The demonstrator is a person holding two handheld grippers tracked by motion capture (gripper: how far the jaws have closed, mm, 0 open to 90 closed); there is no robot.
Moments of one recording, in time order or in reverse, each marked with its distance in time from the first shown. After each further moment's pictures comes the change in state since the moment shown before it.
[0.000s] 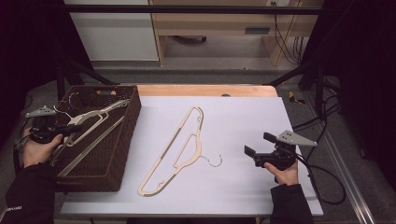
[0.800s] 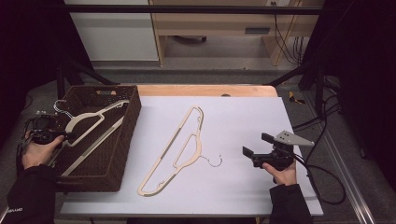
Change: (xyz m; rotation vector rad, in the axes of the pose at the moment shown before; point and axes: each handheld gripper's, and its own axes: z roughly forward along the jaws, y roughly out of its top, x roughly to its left) left arm 0.017 -0.010 0.012 0.246 0.274 -0.177; right arm 0.003 -0.001 0.004 0.011 0.005 -0.003
